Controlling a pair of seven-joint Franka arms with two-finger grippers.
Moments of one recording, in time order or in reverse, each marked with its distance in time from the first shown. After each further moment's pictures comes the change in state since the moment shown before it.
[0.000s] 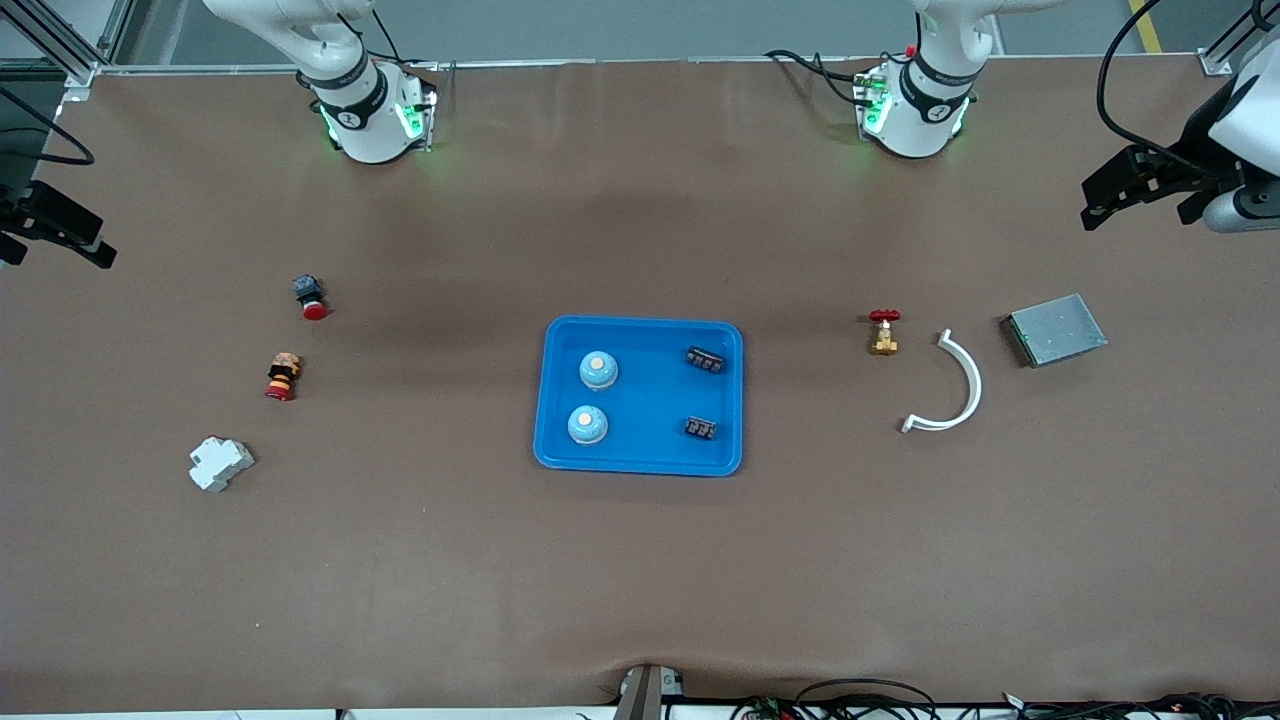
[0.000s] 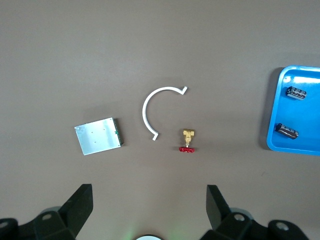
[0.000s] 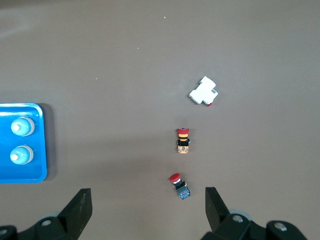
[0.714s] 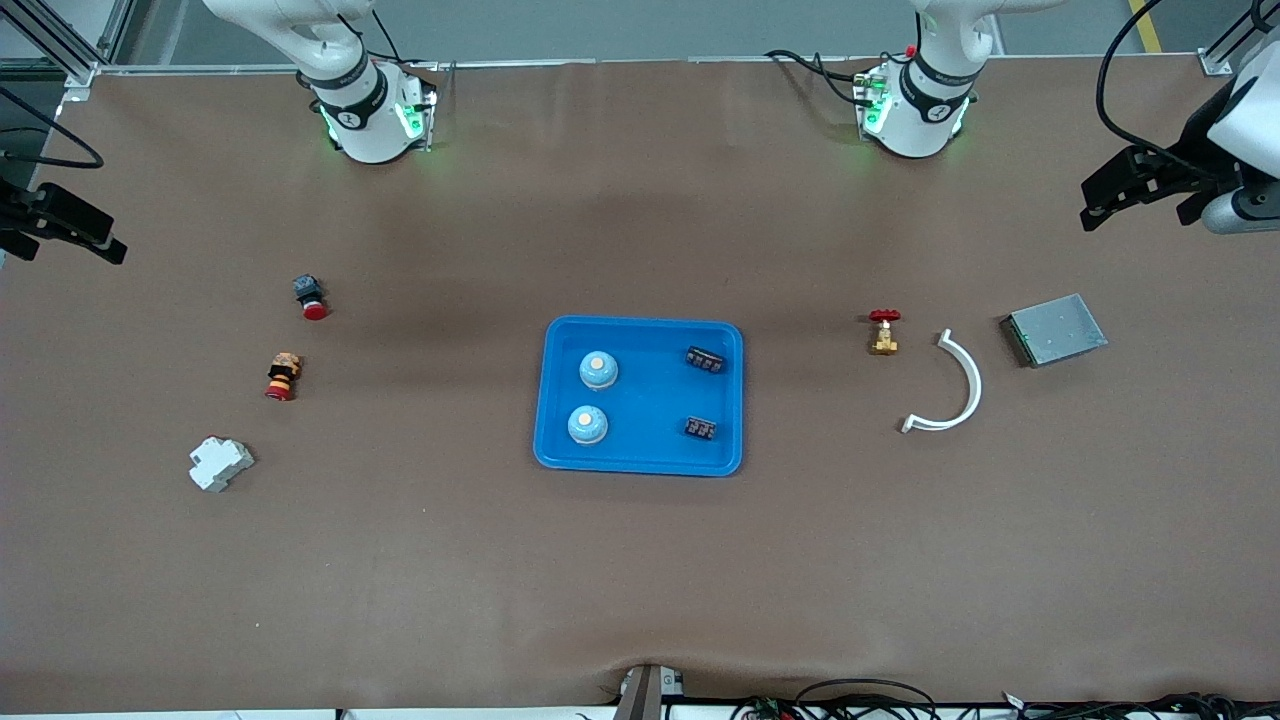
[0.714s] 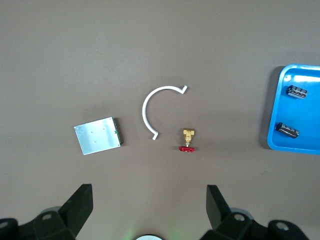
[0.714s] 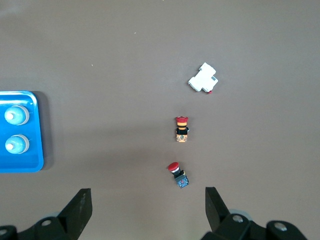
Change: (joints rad) left arm -0.001 0.015 -0.001 -0.004 -0.001 -0.001 0.002; right arm 0.000 0.012 0.000 0.000 -0.006 -0.047 0.000
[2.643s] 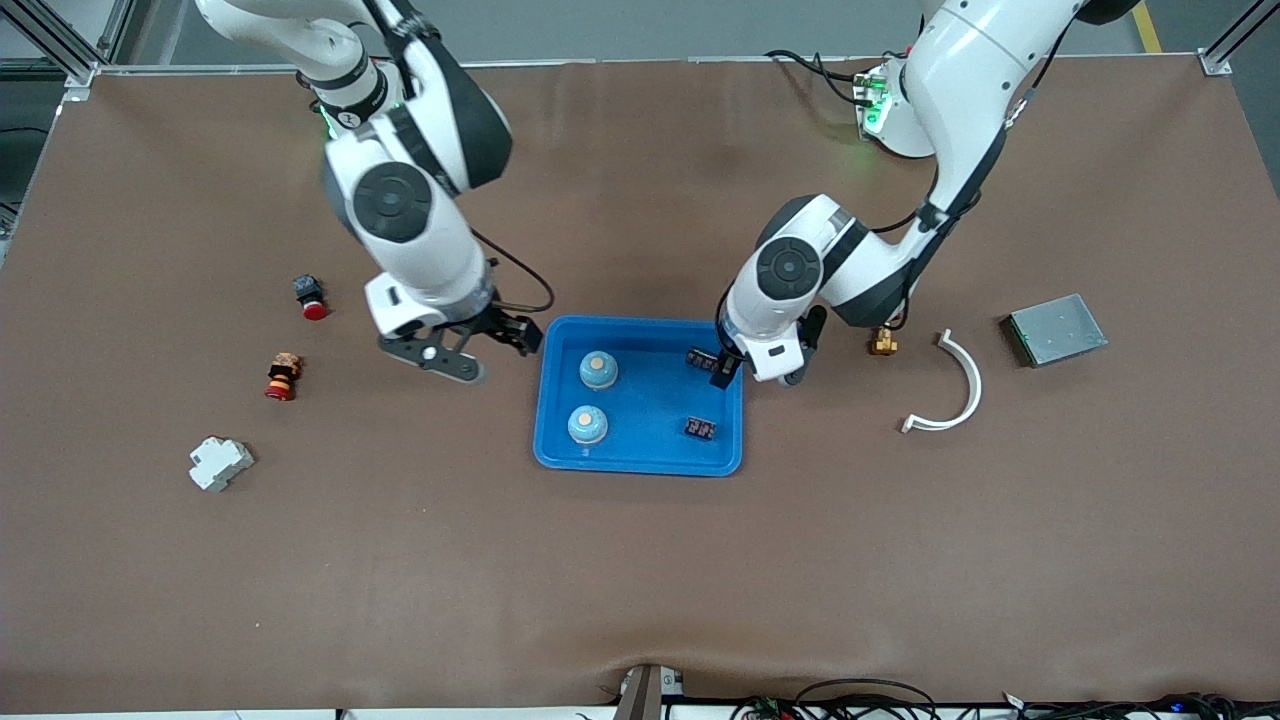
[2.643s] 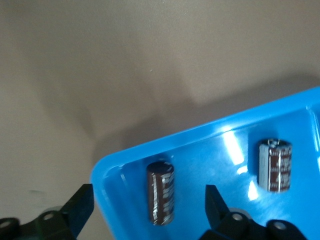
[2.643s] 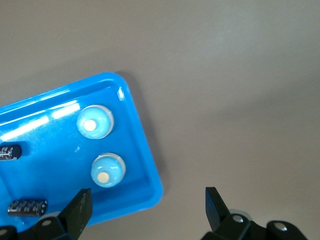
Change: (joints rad) left arm -0.278 0.642 -0.308 -0.296 0.205 0.882 -1.849; right arm 0.514 0.356 0.137 -0.207 -0.020 0.552 0.945
